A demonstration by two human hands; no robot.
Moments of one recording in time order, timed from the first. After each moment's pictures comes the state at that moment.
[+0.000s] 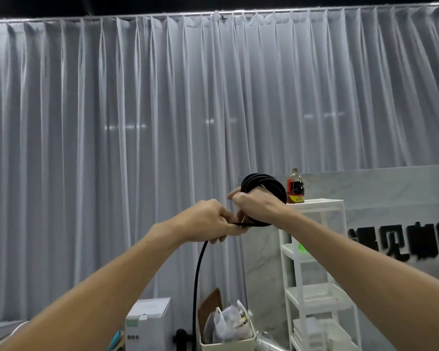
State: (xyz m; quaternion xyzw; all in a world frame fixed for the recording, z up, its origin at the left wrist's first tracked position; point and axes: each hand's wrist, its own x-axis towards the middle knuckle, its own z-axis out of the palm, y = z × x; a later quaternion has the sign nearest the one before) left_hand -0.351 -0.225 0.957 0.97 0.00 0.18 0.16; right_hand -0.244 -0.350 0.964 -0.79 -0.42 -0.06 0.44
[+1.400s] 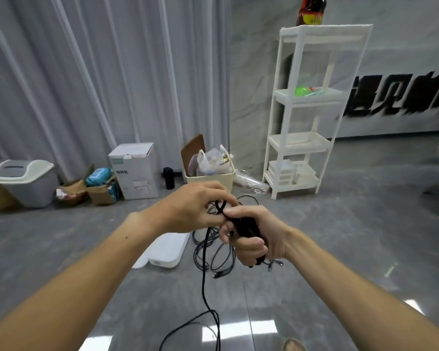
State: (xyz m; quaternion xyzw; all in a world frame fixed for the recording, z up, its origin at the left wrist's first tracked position) left_hand -0.303 -0.178 0.615 0.96 -0.15 0.10 0.20; right_hand -0.207 -0.353 0.562 -0.42 -0.31 0.68 0.52
